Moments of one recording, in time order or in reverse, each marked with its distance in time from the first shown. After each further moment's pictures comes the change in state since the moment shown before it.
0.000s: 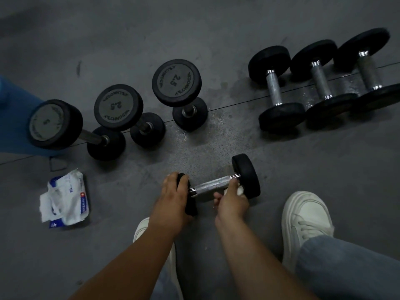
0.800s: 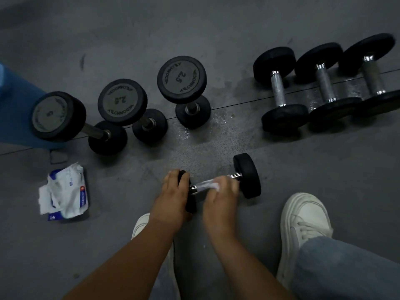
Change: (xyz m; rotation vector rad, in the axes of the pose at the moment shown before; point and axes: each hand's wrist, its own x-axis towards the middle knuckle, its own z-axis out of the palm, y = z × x) left_hand 0.000 -0.004 0.008 -0.022 0.027 0.020; right_hand -0.048 0.000 -0.012 -0.664 -0.238 -0.804
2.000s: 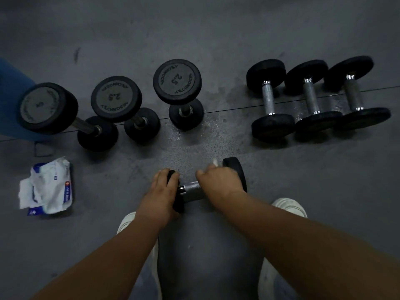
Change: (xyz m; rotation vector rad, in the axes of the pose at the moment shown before) left_hand 0.002 0.007 -0.013 -0.007 -0.039 -0.042; right_hand 0.070 -0.037 -0.036 -1.393 -0.655 -0.671
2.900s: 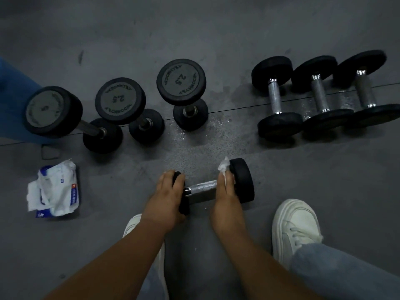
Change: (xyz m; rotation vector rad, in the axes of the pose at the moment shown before) left_hand 0.002 -0.005 0.006 0.012 0.016 0.023; right_hand -0.017 -0.035 0.091 0.762 0.257 0.424
